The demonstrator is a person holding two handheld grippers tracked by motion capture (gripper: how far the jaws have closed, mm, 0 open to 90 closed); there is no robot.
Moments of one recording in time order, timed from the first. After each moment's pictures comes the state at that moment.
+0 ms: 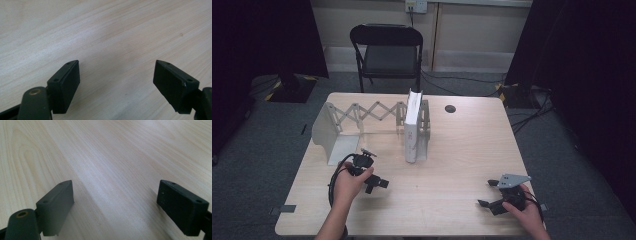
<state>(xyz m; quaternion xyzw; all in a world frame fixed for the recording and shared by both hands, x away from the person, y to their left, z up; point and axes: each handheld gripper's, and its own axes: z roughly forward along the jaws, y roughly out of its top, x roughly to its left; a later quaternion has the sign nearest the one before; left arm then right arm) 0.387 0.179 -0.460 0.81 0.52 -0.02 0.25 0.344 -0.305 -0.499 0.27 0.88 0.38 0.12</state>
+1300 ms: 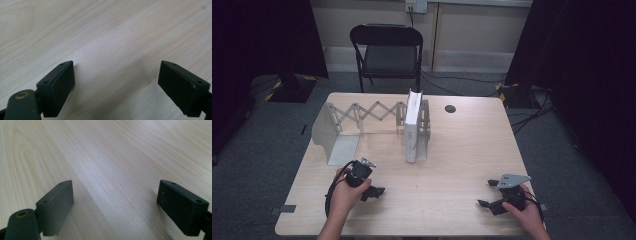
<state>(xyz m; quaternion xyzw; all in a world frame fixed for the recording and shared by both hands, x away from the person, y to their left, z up) 0.366 0.183 -0.475 0.85 0.45 0.07 0.26 0.344 -0.305 -0.499 0.27 0.88 0.38 0.12</state>
